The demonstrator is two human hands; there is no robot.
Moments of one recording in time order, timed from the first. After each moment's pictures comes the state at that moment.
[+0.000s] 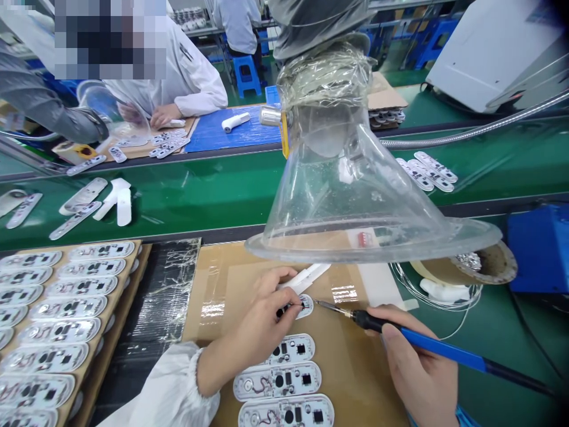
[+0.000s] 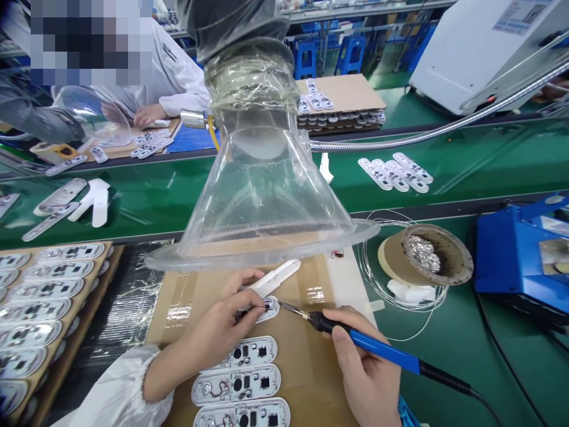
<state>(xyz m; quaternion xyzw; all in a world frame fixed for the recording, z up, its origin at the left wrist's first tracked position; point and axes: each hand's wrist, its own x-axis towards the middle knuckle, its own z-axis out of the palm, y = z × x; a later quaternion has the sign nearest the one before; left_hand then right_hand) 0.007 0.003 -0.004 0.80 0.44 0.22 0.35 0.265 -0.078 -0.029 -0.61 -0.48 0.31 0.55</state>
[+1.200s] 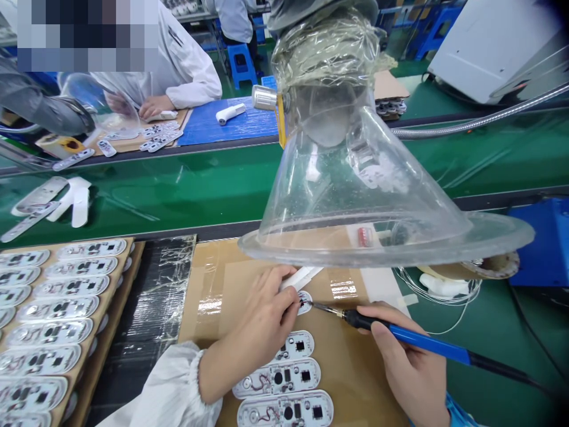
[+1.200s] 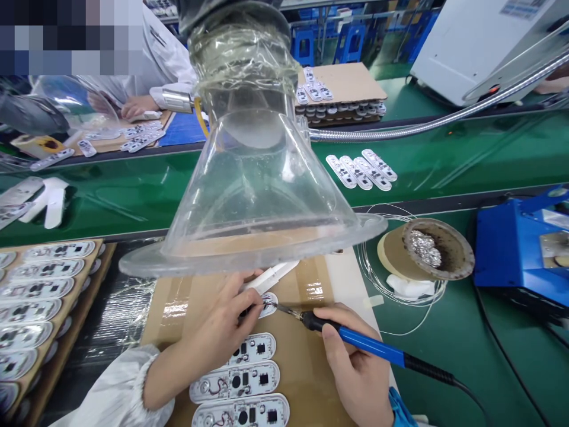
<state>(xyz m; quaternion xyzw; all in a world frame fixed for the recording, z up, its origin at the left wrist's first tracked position) 0.014 0.000 -0.008 0.85 0.43 0.21 0.23 0.260 -0.075 -0.023 -0.59 -0.51 0.32 0.54</state>
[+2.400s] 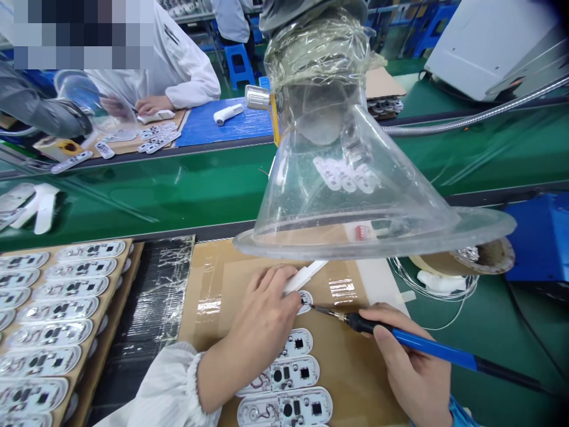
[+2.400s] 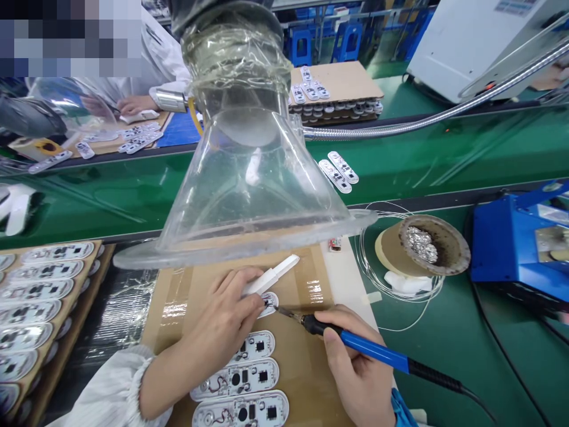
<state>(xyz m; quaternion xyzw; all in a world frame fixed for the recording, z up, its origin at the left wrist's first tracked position) 0.021 0.002 0.004 0.90 0.39 0.17 0.09 0.265 -0.085 -0.027 -0.59 -0.53 0.30 0.53</state>
